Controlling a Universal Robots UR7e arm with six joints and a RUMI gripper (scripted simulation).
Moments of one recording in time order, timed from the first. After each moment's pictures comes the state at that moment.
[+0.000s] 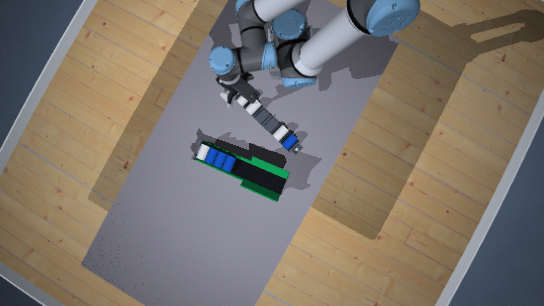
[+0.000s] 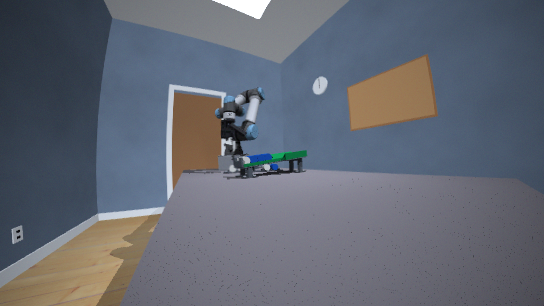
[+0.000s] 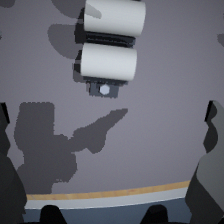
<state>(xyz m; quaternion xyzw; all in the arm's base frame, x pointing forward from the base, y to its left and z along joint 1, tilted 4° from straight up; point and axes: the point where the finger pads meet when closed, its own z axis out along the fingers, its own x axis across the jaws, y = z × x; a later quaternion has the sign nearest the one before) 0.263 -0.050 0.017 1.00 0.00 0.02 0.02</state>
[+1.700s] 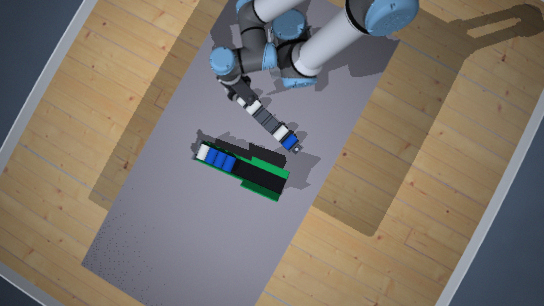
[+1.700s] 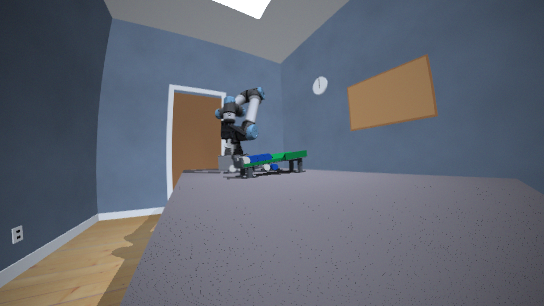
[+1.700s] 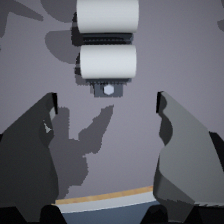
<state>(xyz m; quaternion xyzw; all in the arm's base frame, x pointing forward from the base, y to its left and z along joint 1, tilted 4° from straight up) 0.264 -0.051 0.014 1.00 -0.07 0.02 0.03</state>
